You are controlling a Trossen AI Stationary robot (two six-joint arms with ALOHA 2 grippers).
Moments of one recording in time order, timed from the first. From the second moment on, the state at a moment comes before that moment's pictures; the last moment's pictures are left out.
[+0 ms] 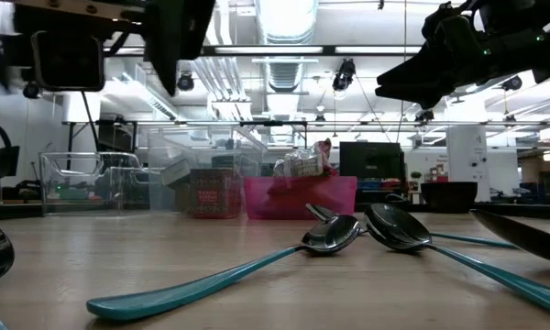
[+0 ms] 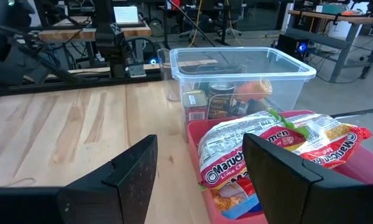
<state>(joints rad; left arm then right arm) -0.50 1.62 1.02 -0.34 0.07 -2.71 -0.12 0.84 0.29 0.40 0.13 0.05</state>
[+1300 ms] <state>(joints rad) -0.67 1.67 1.01 -0.60 -0.10 -1.91 -0.12 0.84 0.29 0.40 0.13 0.05</state>
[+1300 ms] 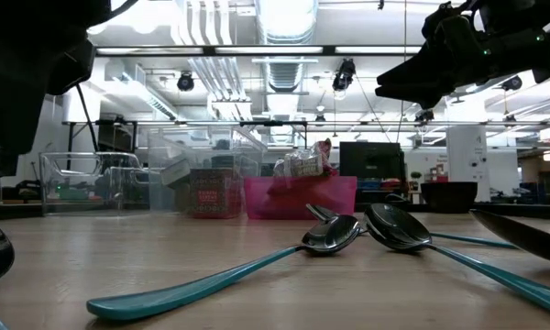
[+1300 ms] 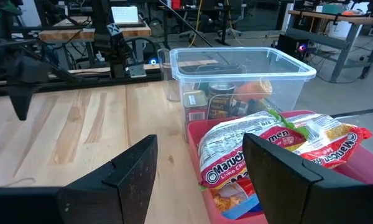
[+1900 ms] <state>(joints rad) -0.67 1.66 1.01 -0.55 -0.20 -1.76 -0.12 0.84 0.29 0.40 0.13 0.05</state>
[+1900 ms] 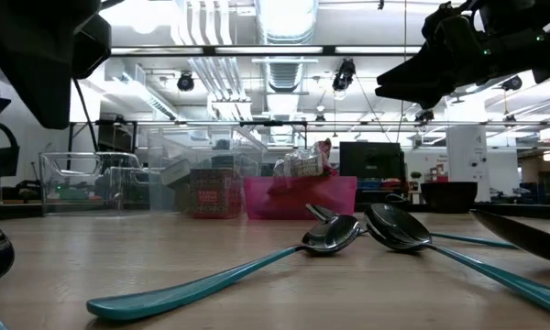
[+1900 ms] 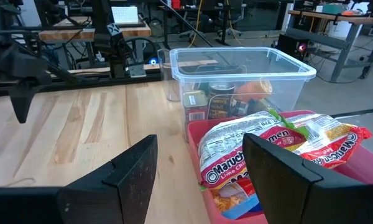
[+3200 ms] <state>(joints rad) -0.71 1.81 1.01 -0.27 -0.14 -1.65 -0.12 0.84 0.29 0.40 0.13 0.05</state>
